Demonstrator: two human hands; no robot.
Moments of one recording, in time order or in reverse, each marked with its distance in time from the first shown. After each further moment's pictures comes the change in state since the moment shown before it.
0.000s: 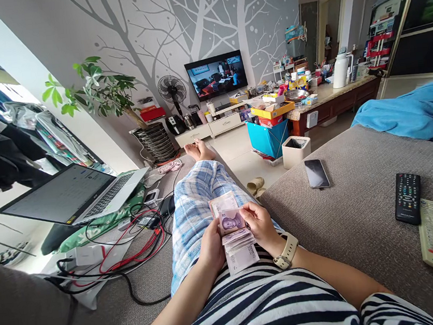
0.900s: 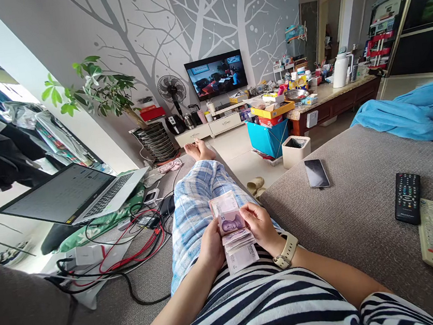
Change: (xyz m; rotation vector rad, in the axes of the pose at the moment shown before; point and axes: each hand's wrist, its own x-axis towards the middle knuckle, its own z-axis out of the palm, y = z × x) left_hand -0.002 0.003 0.003 0.017 -0.030 0.007; right_hand -0.001 0.000 0.001 0.044 -0.020 0.027
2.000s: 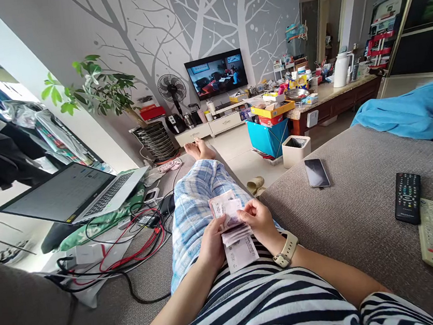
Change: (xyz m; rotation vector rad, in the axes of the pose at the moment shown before) left_hand -0.002 0.001 -0.001 0.032 0.021 0.004; right_hand 0.007 0.012 -0.002 0.007 0.098 0.065
